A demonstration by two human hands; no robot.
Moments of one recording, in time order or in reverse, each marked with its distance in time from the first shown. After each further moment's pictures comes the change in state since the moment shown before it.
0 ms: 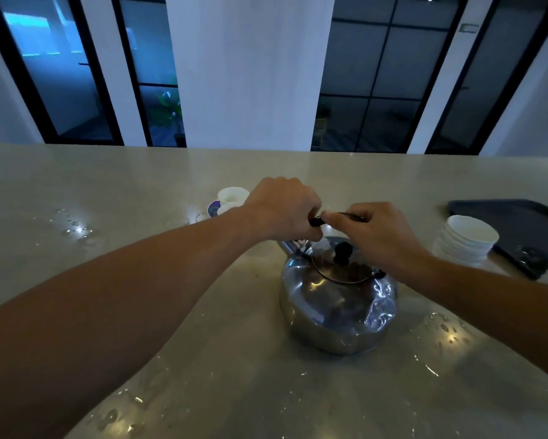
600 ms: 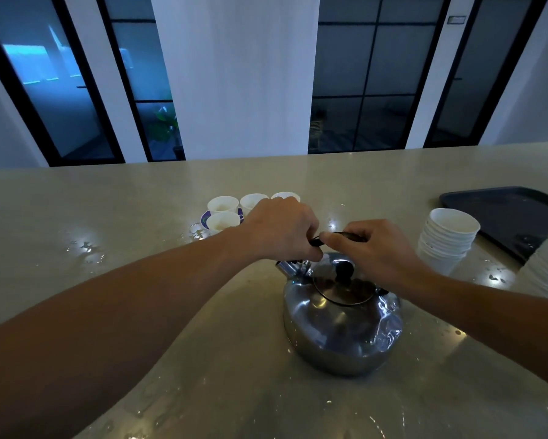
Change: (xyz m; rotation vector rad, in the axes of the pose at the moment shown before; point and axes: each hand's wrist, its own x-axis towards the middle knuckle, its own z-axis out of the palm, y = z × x) left_hand -0.006 0.036 -0.002 -0.084 -0.103 -0.037; right_hand -0.023 0.025 -0.016 0.030 -0.037 -0.004
